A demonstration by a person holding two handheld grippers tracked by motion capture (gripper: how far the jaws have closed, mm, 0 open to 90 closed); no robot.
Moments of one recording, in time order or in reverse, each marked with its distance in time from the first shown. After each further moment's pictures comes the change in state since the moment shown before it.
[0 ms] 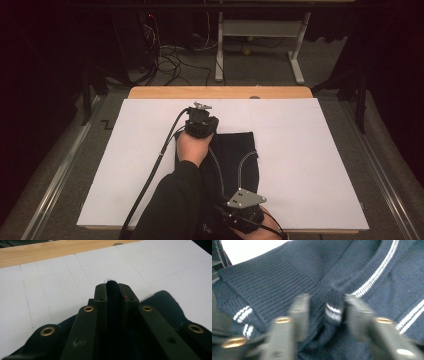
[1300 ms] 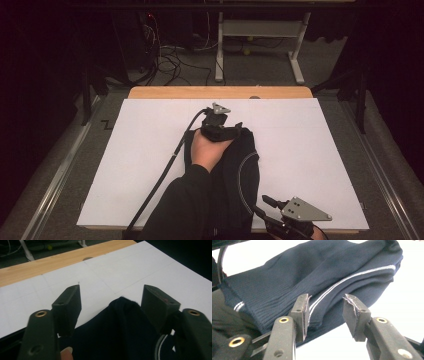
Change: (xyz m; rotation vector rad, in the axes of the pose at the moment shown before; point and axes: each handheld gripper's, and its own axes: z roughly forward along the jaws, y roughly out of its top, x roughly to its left) left arm -0.037 0.002 -0.008 -0.078 -0.103 0.119; right arm -0.038 -0.043 -0.089 -0.181 -0.104 0.087
